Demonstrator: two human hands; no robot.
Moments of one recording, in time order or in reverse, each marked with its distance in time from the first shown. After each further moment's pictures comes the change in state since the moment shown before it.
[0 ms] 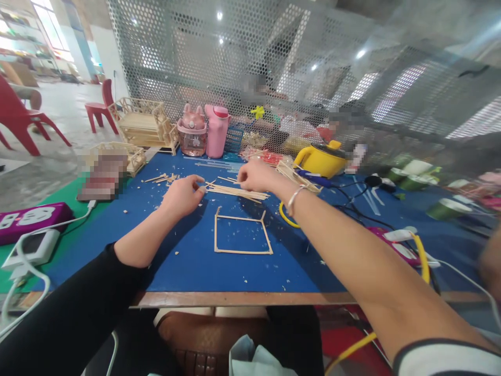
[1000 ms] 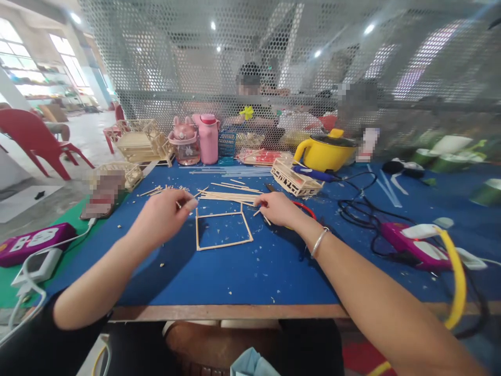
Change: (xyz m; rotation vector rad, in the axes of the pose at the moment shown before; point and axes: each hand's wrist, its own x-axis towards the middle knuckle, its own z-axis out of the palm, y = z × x) left_hand -0.043 0.054 -0.035 0.219 -0.037 0.083; right_hand -0.060 0.067 0.075 0.331 0.145 0.129
